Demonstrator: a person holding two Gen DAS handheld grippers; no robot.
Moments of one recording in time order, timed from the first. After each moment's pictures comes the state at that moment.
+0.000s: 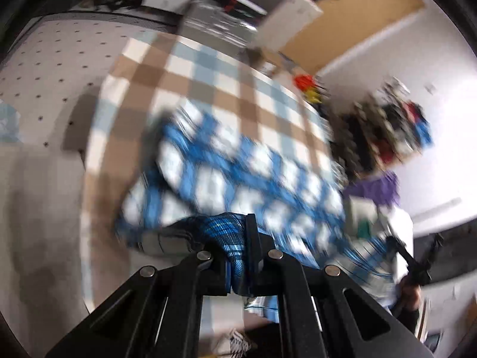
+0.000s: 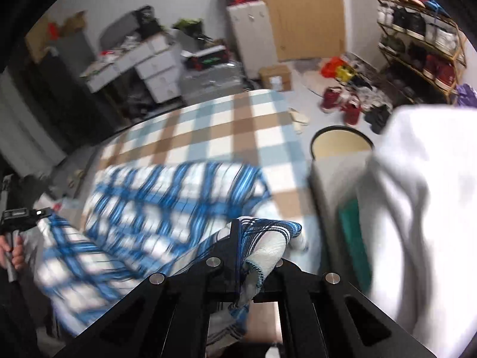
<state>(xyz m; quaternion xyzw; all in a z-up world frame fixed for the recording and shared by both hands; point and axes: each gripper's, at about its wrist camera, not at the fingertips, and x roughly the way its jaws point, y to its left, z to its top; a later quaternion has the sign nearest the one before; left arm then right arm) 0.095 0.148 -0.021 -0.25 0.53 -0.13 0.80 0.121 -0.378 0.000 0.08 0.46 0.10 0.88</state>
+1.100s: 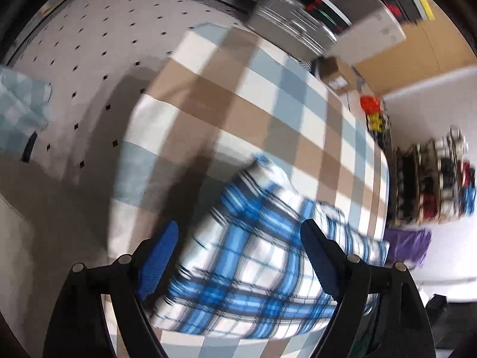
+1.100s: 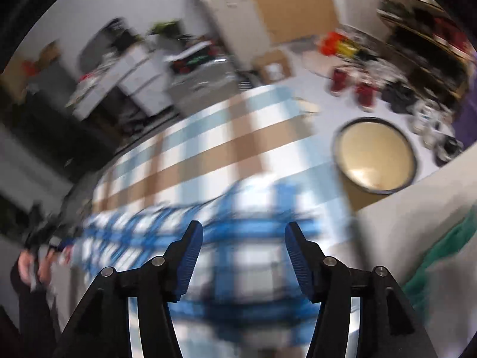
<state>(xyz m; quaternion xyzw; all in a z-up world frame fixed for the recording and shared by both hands) 0.200 0.167 -0.070 -0.27 0.59 -0.01 0.76 0.178 -0.343 -0.050 0.16 0.44 0.17 0.86</state>
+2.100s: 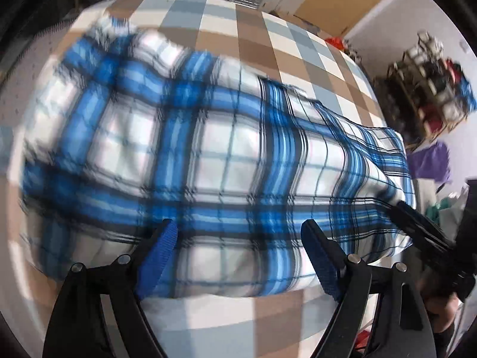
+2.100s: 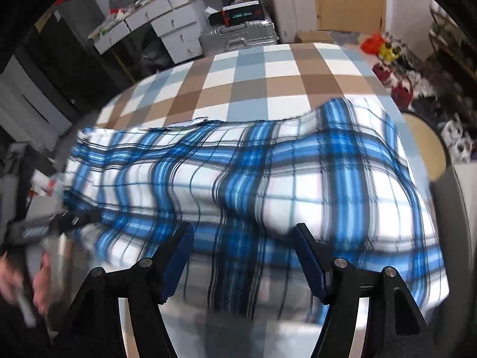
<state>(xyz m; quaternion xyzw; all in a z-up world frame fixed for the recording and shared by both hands) 0.130 0.049 -0.142 -0.15 0.58 -0.09 0.80 0.177 -0.225 -0.134 0.01 0.52 0.15 0.84</state>
